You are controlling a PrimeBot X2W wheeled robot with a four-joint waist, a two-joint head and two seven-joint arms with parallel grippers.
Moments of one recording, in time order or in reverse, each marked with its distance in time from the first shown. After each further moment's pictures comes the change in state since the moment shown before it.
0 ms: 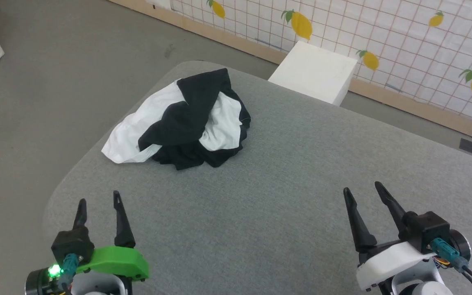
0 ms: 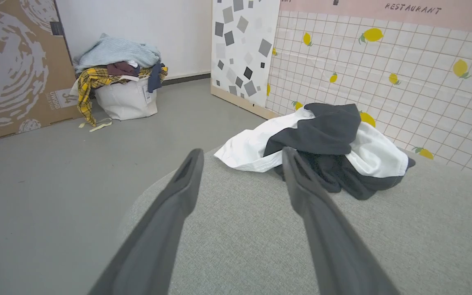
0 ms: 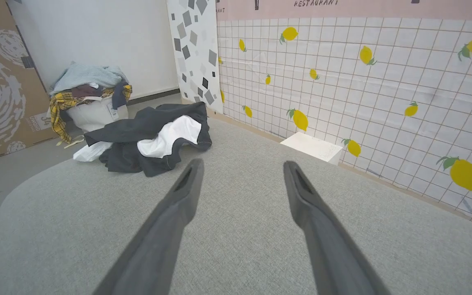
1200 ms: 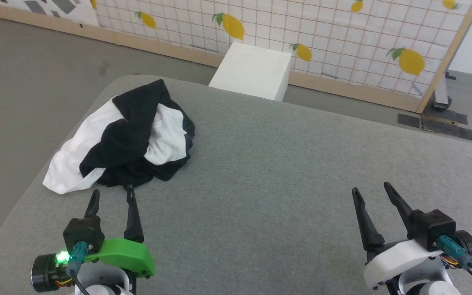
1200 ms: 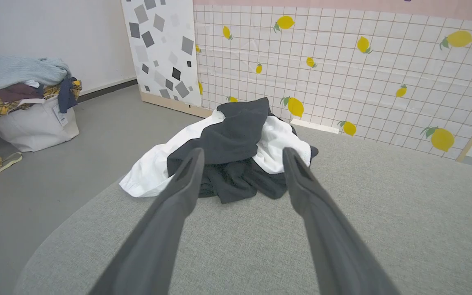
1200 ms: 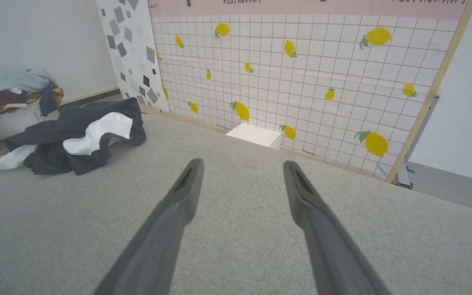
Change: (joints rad) left arm -0.024 -0.009 0.007 -0.015 0.070 -0.087 0.074; right arm 0.001 0.000 -0.038 -0.003 -0.025 0.000 0.029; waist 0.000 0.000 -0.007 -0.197
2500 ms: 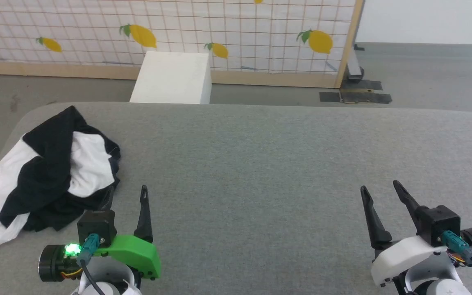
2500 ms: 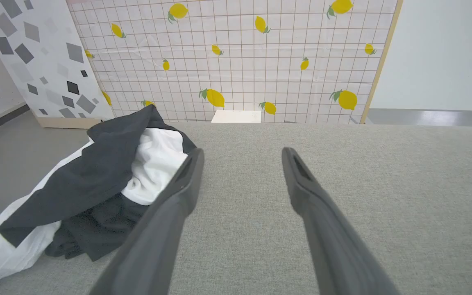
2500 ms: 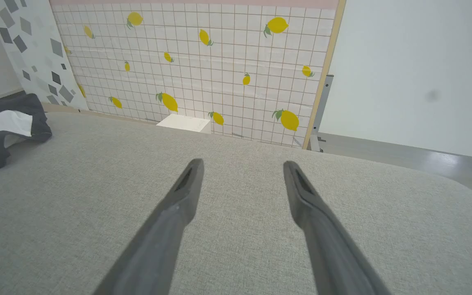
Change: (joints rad) left arm -0.007 -0.015 0.005 -0.017 0.074 -0.088 0.082; right arm 0.000 0.000 -0.035 -0.029 -0.046 0.000 0.055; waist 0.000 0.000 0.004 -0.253
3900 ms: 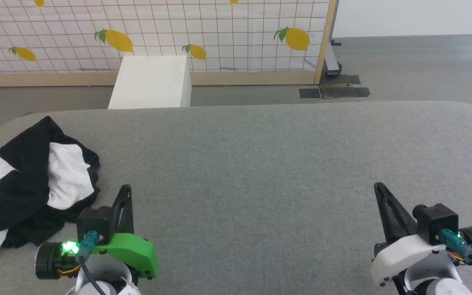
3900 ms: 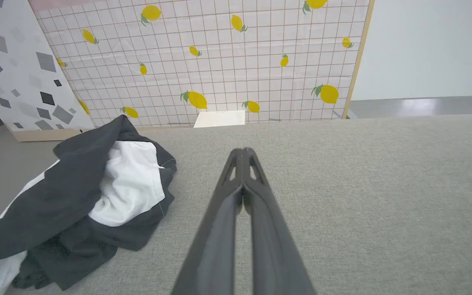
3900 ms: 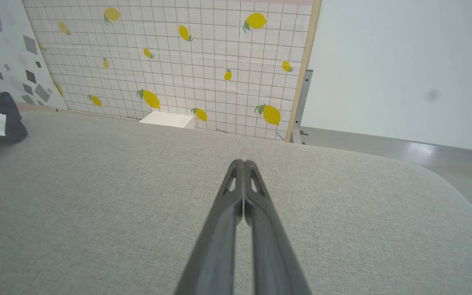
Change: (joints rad) left arm 0.001 -0.001 0.016 -0.023 0.025 -0.026 0.034; right arm -0.001 0.000 0.003 -0.013 -0.014 0.000 0.022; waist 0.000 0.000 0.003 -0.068
